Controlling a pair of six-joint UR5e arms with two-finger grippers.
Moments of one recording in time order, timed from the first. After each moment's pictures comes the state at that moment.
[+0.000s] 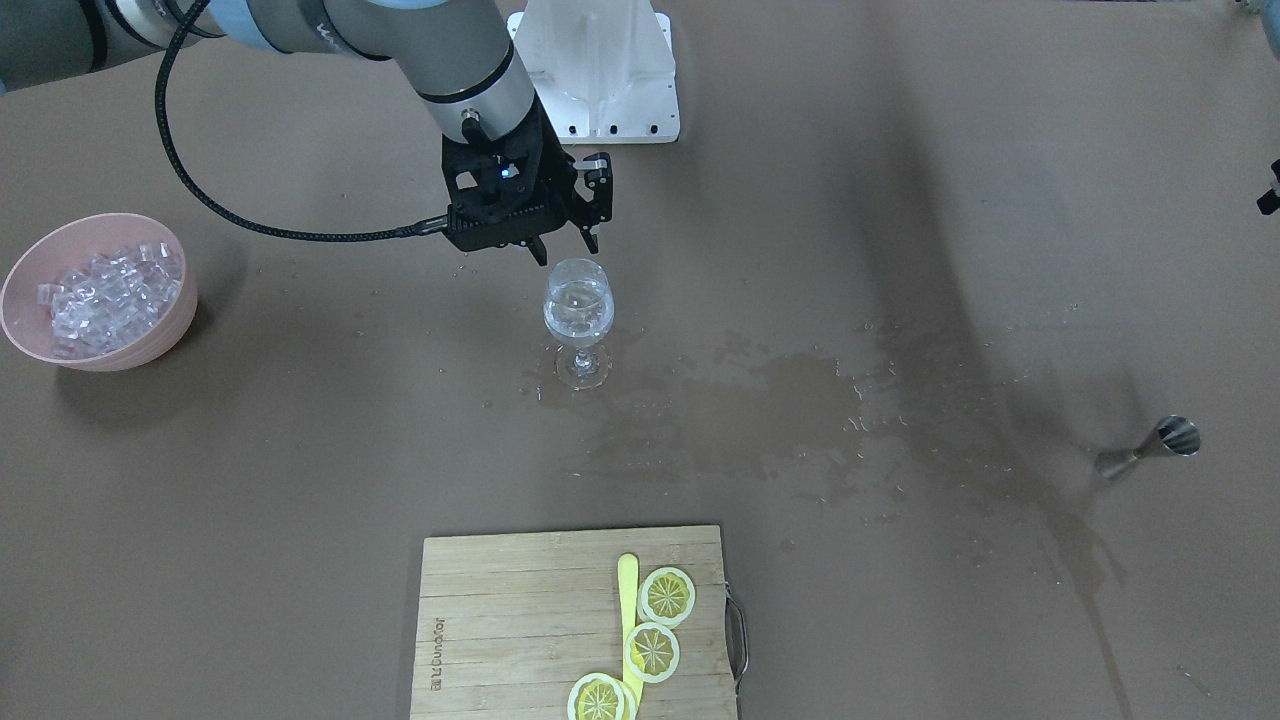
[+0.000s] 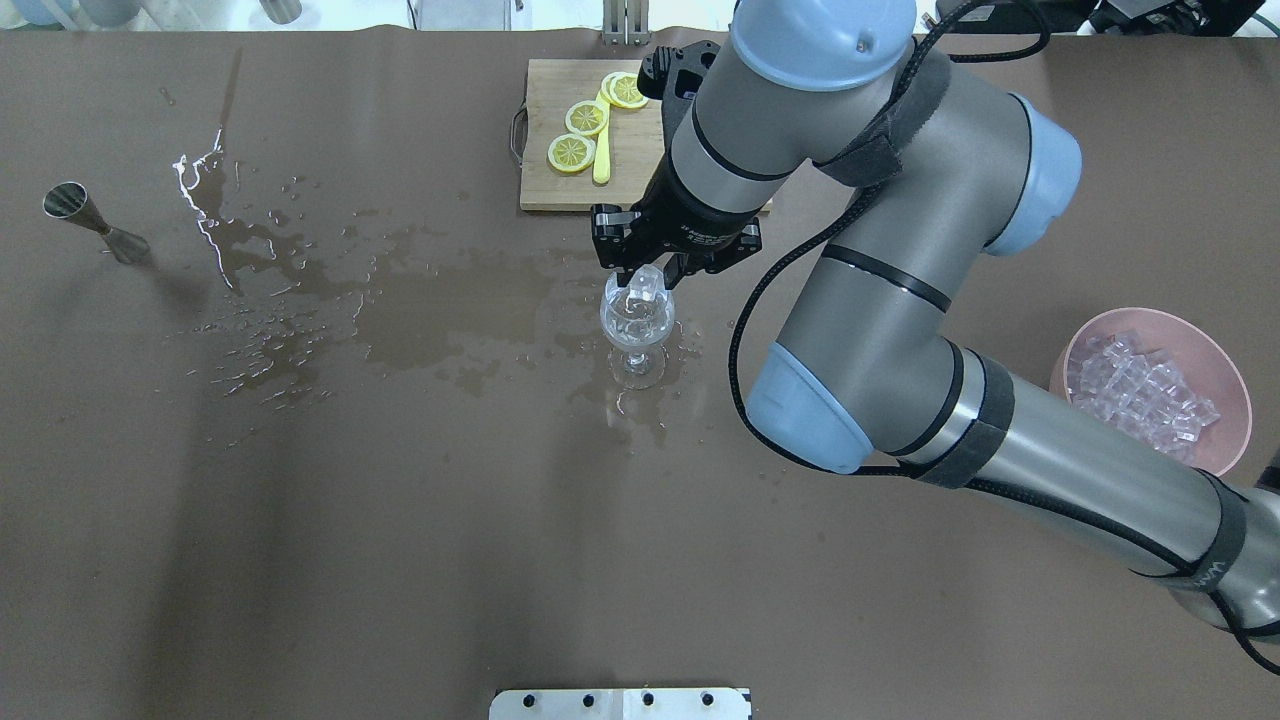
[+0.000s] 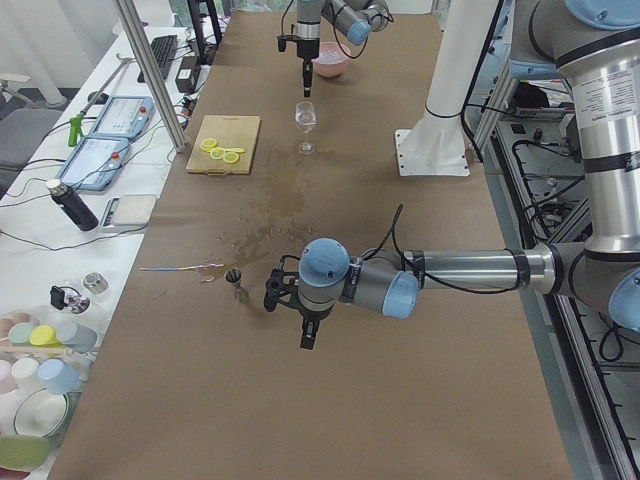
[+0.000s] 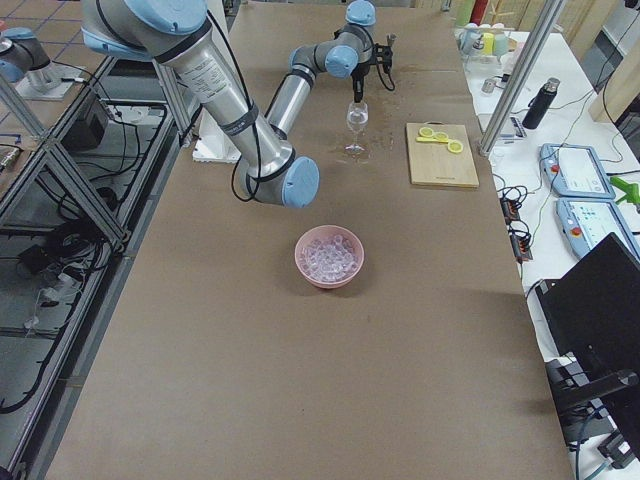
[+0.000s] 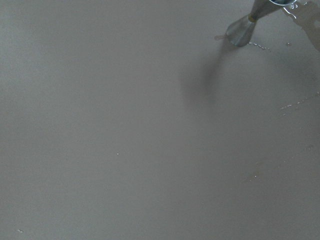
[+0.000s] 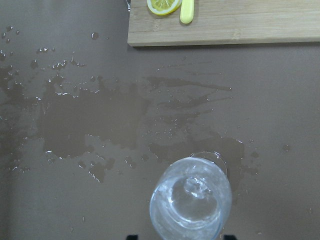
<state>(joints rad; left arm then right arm) -1.52 -1.31 -1.77 -1.88 -2.42 -0.10 0.69 -0.76 1.78 -1.63 2.10 1.12</state>
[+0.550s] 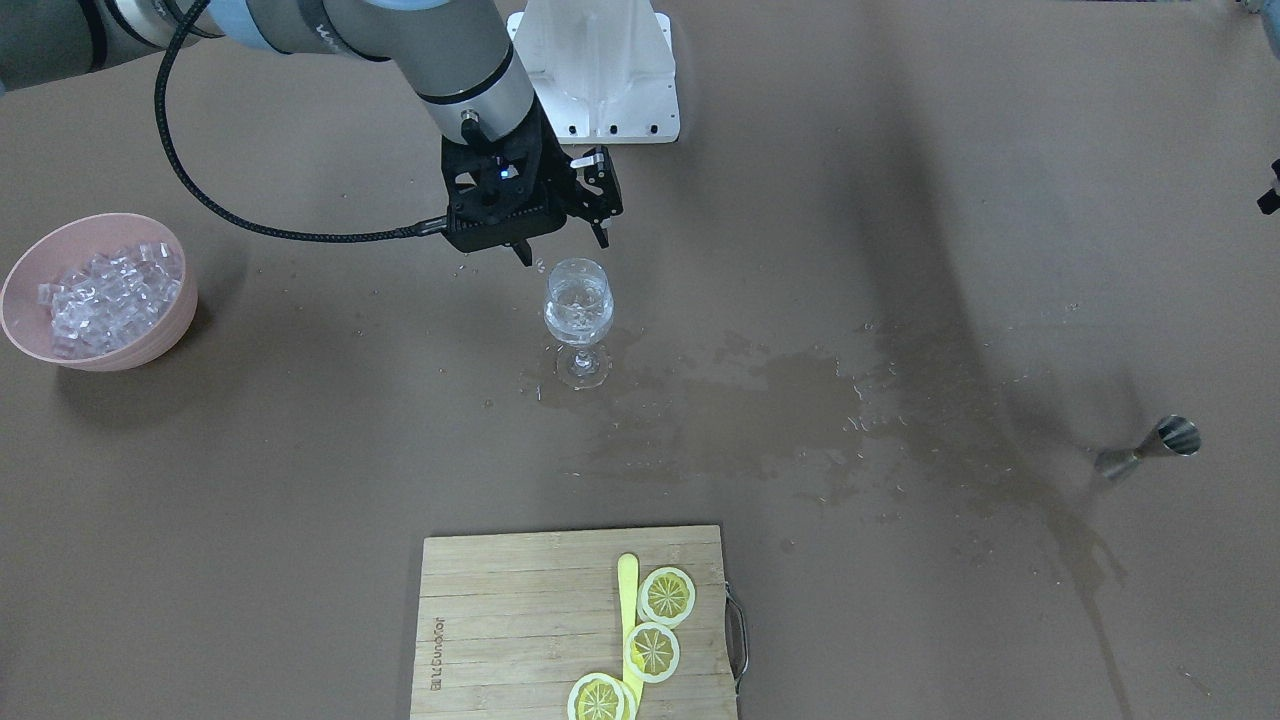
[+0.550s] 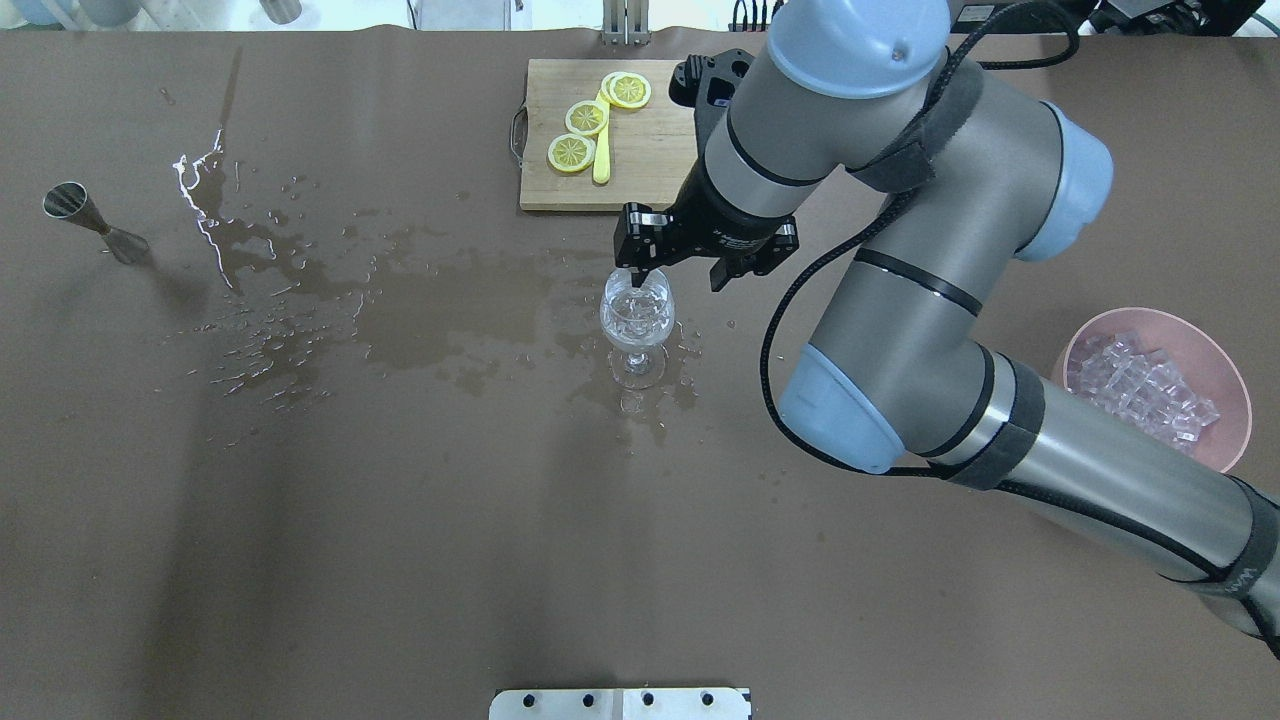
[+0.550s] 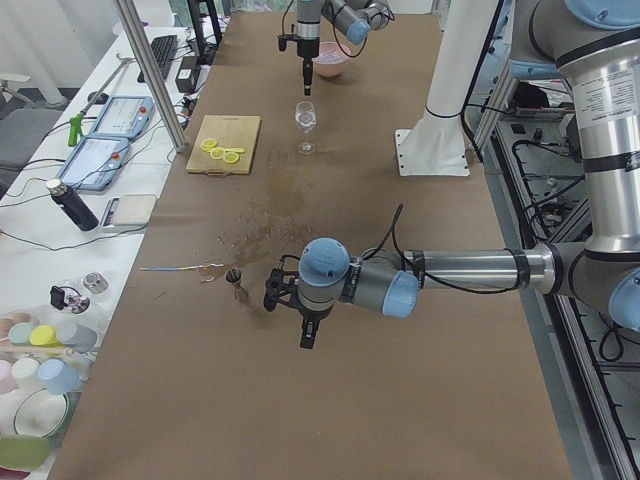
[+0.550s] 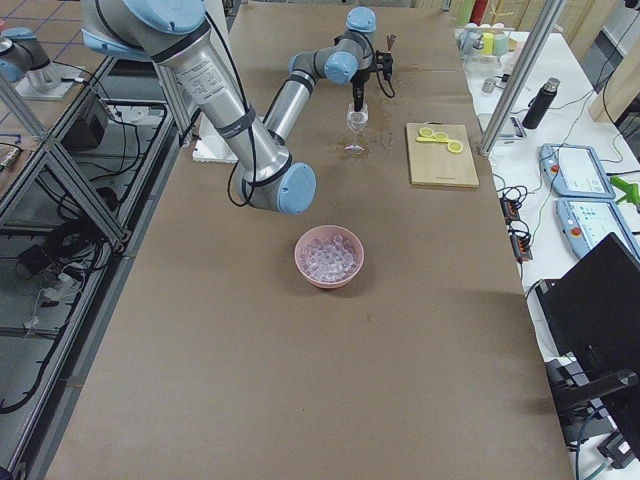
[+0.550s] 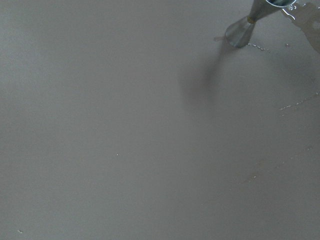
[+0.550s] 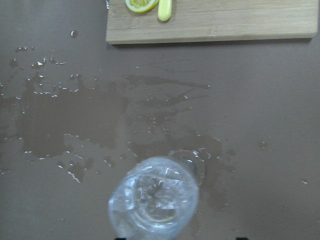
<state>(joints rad) -1.52 -1.31 -1.77 -1.88 -2.42 -0.09 0.72 -0.86 1.83 -1.64 2.12 1.09</state>
